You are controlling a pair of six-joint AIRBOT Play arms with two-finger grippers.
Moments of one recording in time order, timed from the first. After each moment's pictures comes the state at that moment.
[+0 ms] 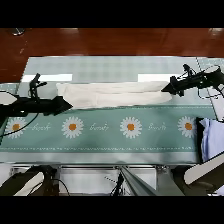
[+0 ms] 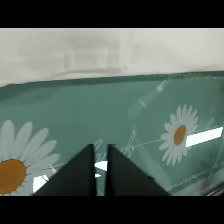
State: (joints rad) left arm 0.07 -1.05 0.69 0.75 -1.04 -1.29; right arm -0.31 -1.89 1.49 -0.81 1.33 1.32
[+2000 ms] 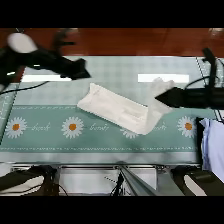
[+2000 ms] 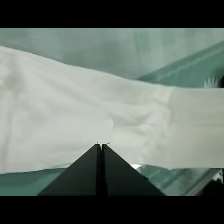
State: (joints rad) left arm -0.17 -1.31 1.38 0.91 -1.21 -1.48; right arm 0.12 -0.84 0.97 -0.87 1.17 1.53
